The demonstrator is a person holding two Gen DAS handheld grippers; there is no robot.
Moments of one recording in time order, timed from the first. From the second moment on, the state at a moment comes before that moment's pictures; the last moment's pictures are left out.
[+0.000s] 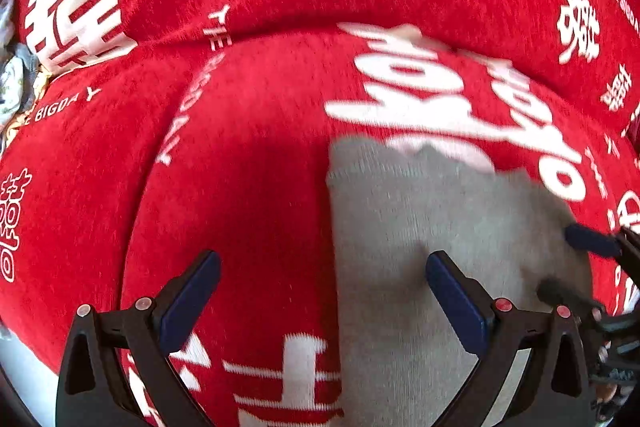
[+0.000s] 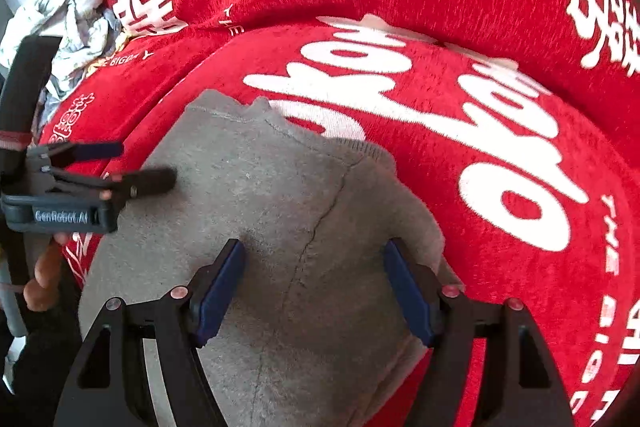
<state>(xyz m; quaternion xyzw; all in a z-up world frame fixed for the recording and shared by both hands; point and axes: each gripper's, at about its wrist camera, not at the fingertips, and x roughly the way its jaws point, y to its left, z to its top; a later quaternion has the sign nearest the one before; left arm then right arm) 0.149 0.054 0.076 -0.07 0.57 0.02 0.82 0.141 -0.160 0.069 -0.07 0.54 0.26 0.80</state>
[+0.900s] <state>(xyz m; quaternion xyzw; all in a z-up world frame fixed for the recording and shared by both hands) 0.116 0.031 0.068 0.01 0.56 0.02 0.83 0.097 -0.111 0.065 -0.18 0.52 0.29 0.79</state>
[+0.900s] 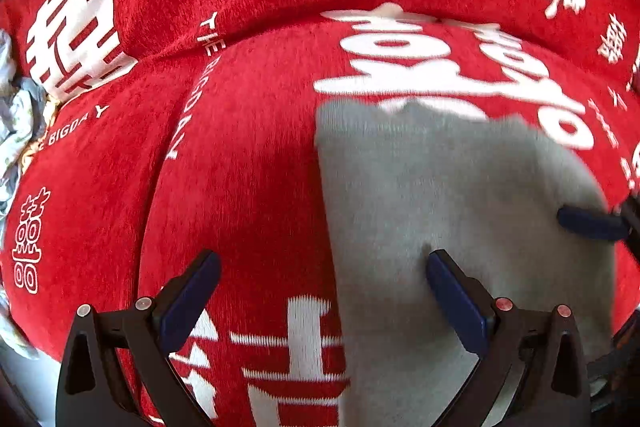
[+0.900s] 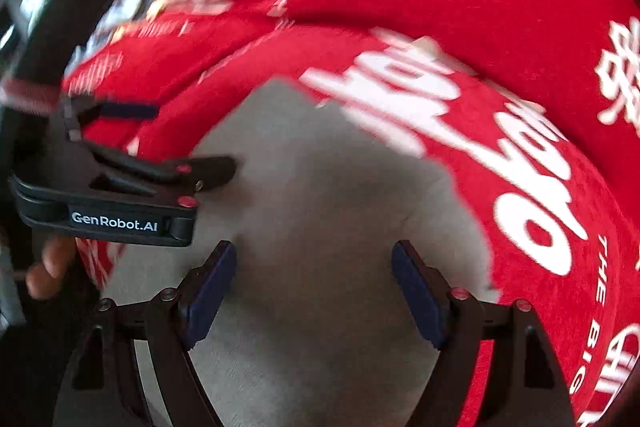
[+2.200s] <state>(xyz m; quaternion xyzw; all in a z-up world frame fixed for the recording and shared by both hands) -0.024 0.010 0.072 0.07 0.58 -0.15 0.80 -0.010 -0.172 0.080 -0.27 0.43 0.29 0.81</state>
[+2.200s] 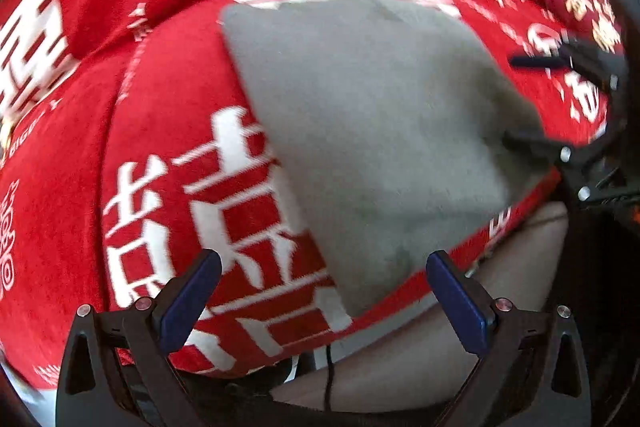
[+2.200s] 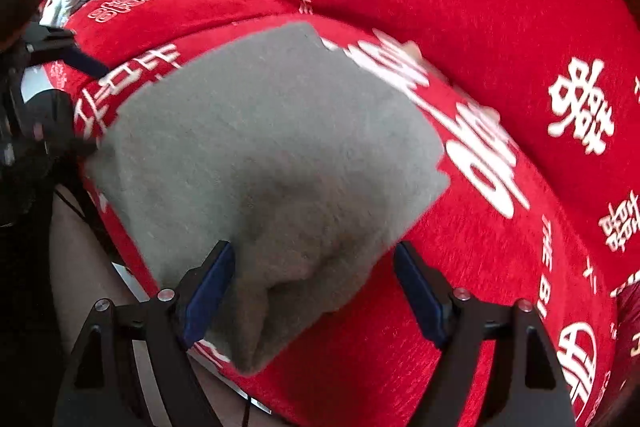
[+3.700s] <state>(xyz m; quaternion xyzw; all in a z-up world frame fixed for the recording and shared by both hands) 0.020 0.005 0.095 0.04 0.56 -0.04 0.83 -0.013 -0.166 0.096 -0.25 0.44 0.29 0.81</state>
